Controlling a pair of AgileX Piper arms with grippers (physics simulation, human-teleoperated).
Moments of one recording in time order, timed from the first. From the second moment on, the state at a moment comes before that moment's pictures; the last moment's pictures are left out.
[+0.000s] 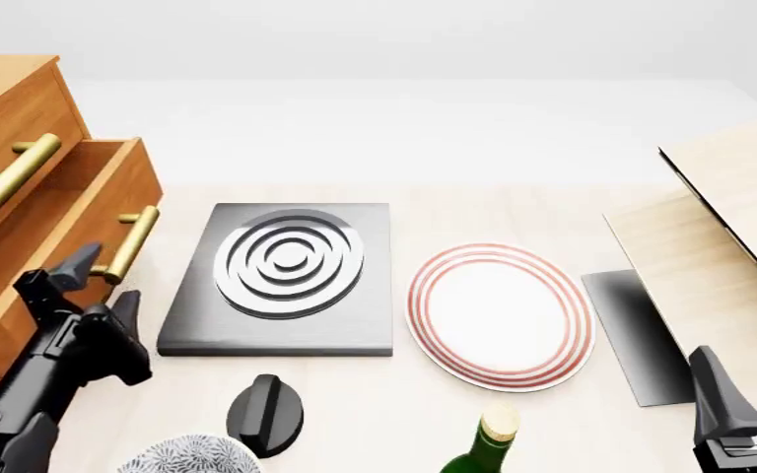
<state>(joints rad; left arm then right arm) 0.02 1.48 -0.15 -1.20 1.35 0.00 0.01 0.00 -0.01 -0.01</state>
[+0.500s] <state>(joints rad) -0.14 0.83 -0.11 -0.54 1.04 0.00 0.01 0.00 -0.01 -0.01</state>
